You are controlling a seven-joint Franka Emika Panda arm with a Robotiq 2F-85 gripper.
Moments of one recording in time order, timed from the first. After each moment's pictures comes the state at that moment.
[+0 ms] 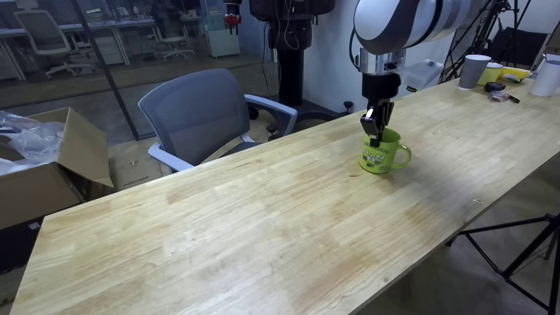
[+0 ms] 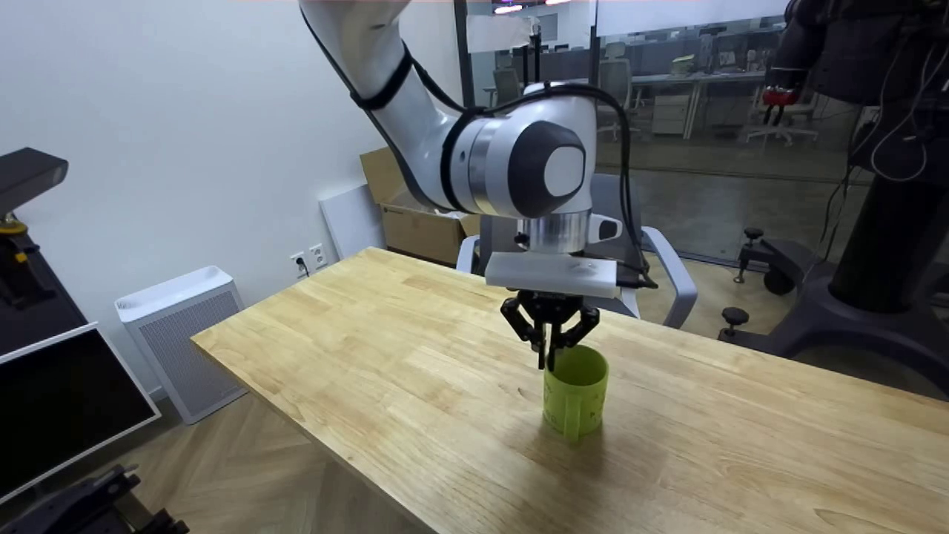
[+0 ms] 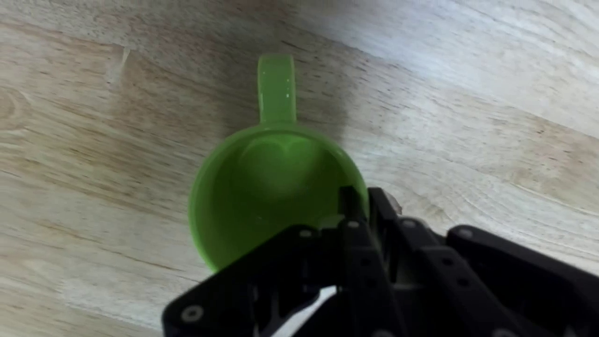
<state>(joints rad) -0.14 0.66 0.00 -1.85 -0.07 2.40 -0.39</state>
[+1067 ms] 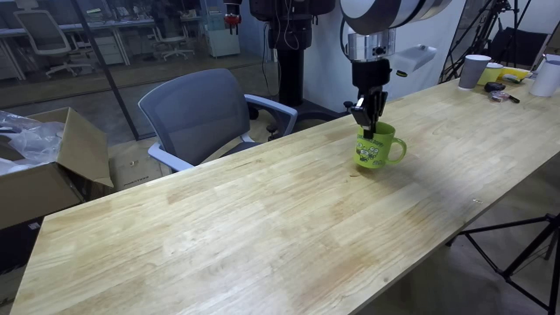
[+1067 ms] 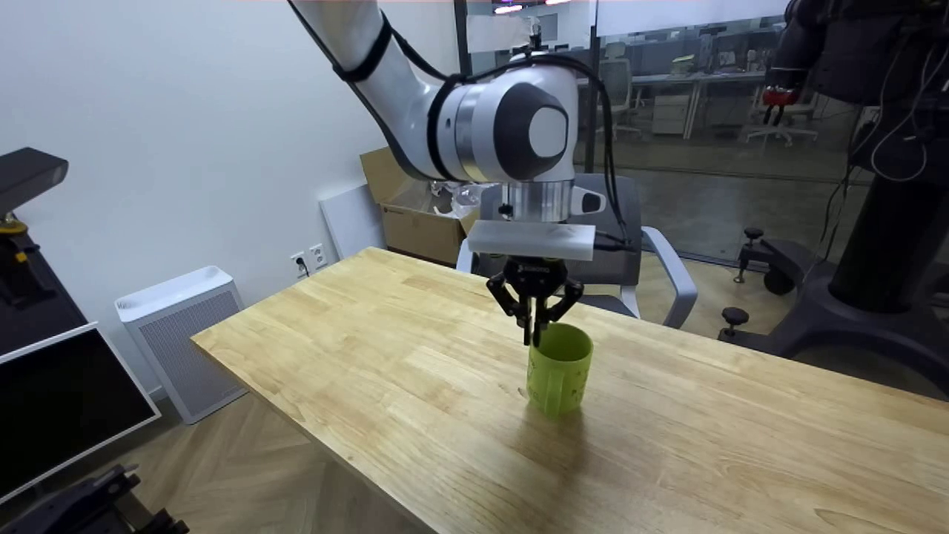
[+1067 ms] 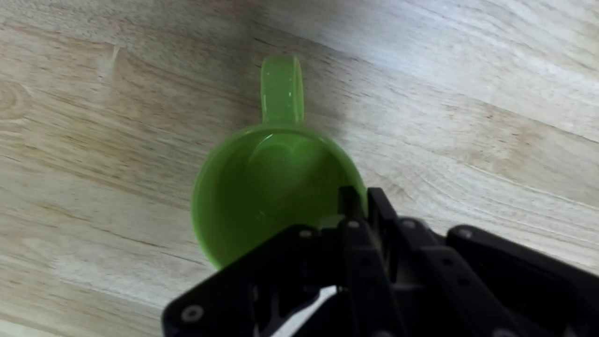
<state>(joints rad) -0.09 0.63 0.00 -1.82 -0.08 2.30 -0.33</state>
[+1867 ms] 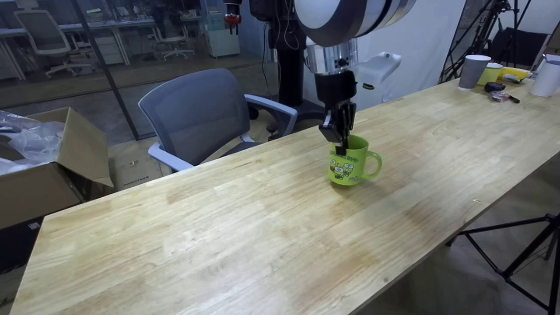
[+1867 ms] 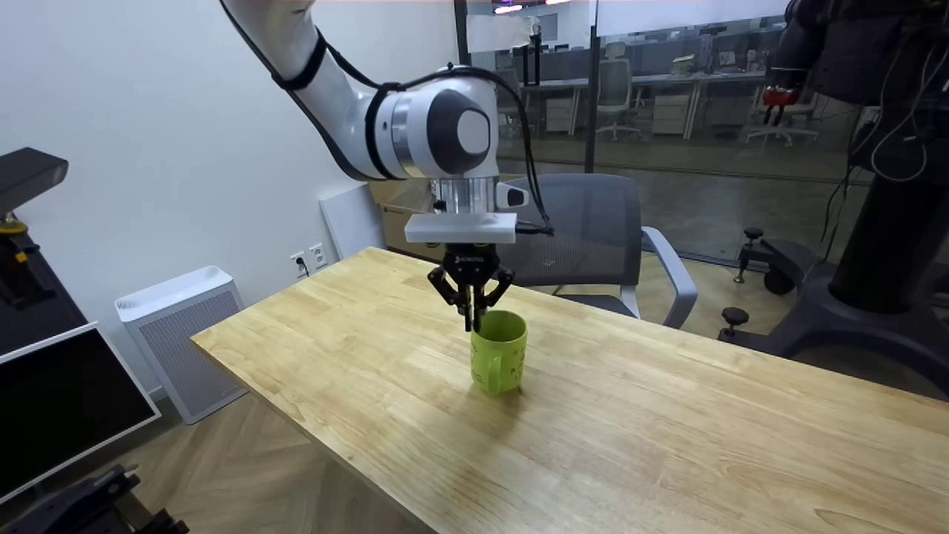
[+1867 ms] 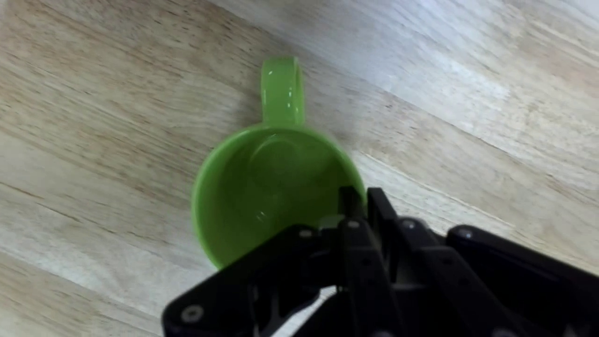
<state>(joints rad) 0.05 0.63 0.03 -1.83 -0.11 2.27 -0.28</state>
